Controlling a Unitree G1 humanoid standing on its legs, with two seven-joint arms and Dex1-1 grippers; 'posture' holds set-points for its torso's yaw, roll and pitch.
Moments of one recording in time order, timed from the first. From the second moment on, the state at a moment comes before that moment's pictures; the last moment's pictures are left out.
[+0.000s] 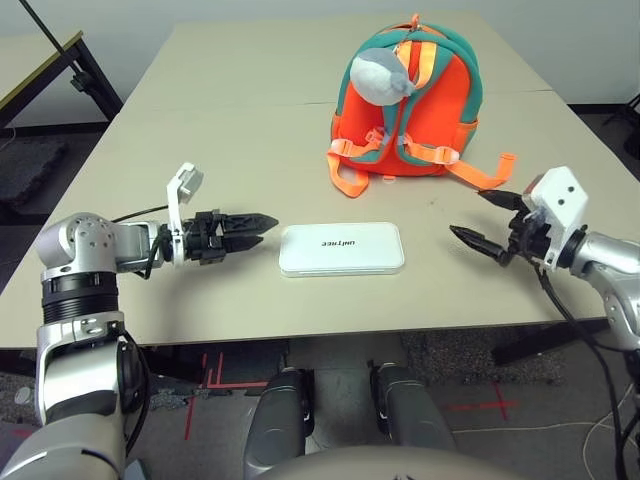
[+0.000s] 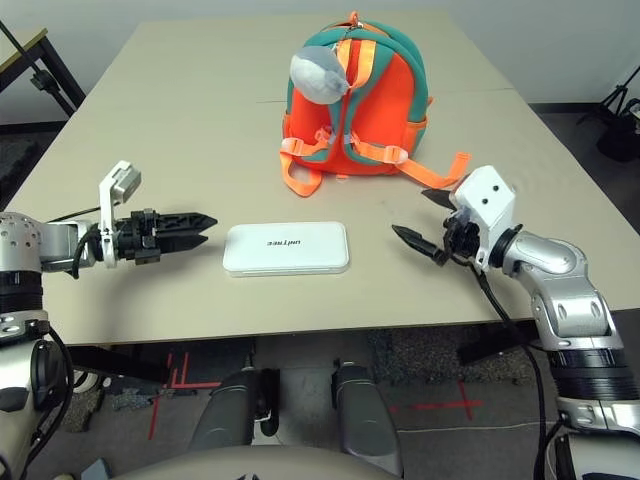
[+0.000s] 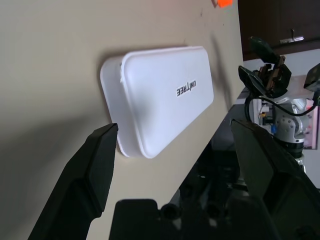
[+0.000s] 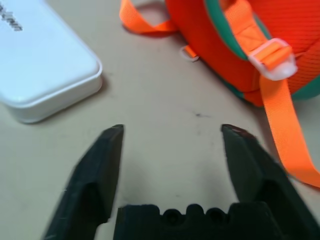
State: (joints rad) left arm -0.58 0.60 0.30 0.33 -0.83 1.60 -0.73; right arm -0.22 -0.75 -0.05 -0.01 0.21 0.19 0.86
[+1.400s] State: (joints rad) left arm -0.71 0.57 0.17 0.69 -0.70 1.42 -0.88; right arm -0.35 -0.63 0.20 0.12 -0.02 0.14 0.92
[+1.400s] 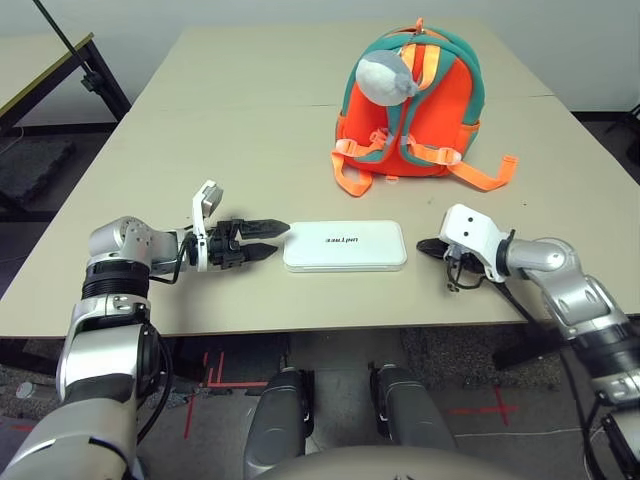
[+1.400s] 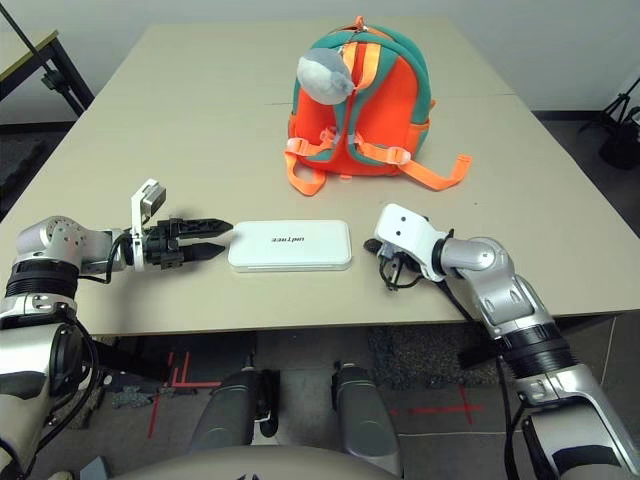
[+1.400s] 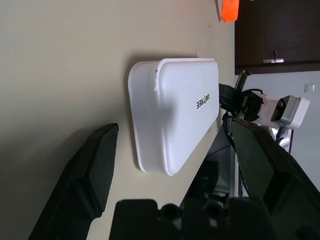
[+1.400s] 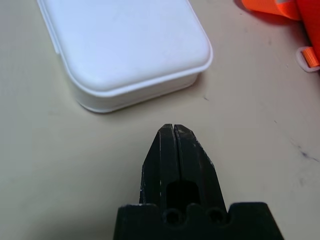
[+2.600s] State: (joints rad) left arm -0.65 0.54 0.22 0.57 -0.71 1.50 -0.86; right arm -0.44 -0.48 0.29 0.05 -0.03 0.30 0.93
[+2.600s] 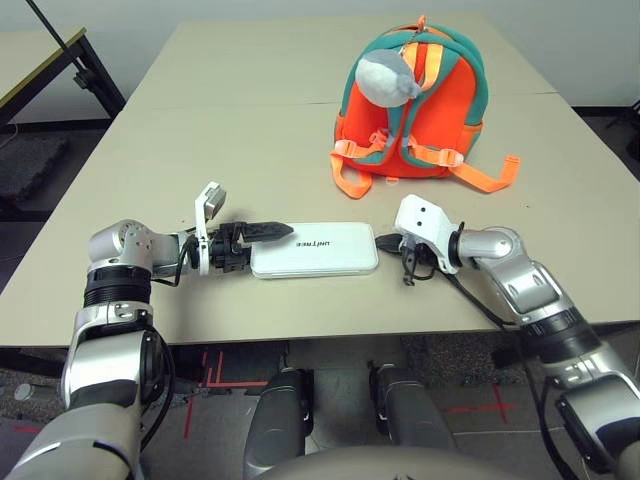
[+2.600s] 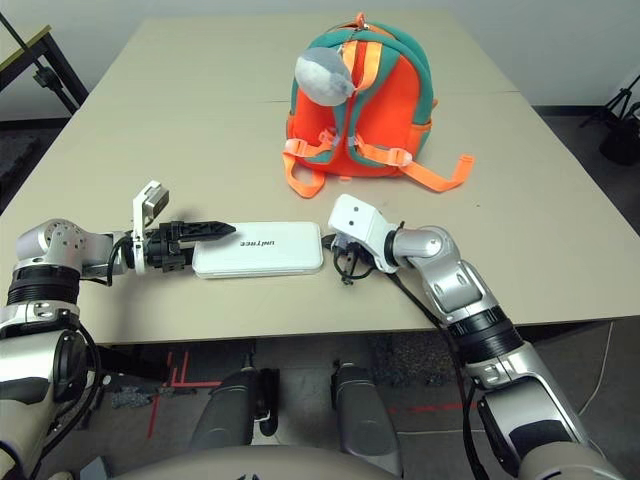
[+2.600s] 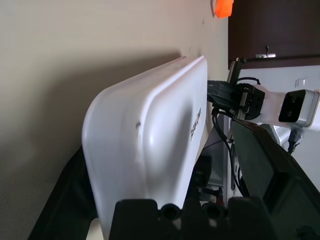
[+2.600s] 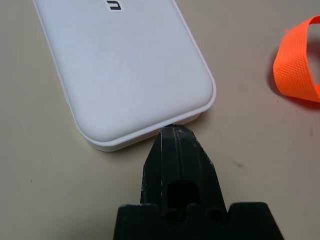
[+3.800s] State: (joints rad) left arm -0.93 0.63 0.50 0.55 -0.76 1.25 -0.79; right arm -0.48 -0.54 0.04 0.03 0.21 0.63 0.90
